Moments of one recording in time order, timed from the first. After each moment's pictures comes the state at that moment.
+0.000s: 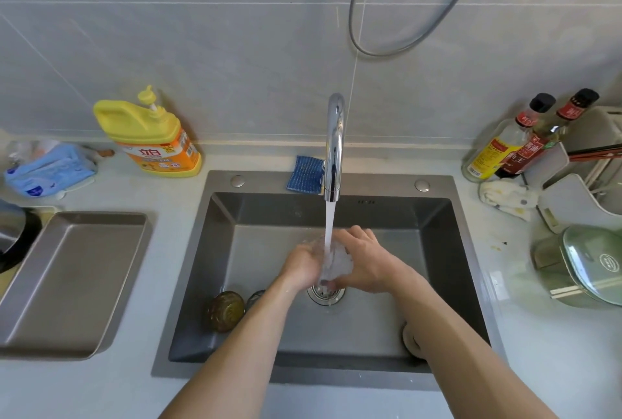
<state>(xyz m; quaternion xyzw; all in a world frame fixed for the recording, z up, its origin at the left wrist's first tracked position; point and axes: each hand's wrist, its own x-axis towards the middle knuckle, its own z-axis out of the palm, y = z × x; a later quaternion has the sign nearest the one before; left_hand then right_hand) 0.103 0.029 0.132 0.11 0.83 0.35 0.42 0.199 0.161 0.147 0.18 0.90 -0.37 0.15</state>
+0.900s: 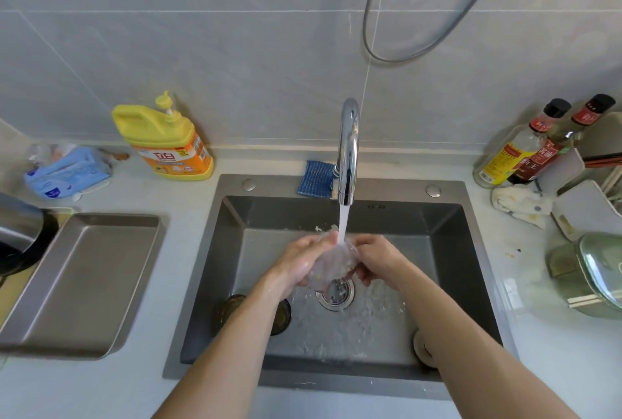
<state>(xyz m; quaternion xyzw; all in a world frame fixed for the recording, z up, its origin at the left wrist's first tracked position) 0.086 0.001 0.172 0.08 0.73 0.47 0.48 0.182 0.152 0.167 0.42 0.65 -0.61 0.14</state>
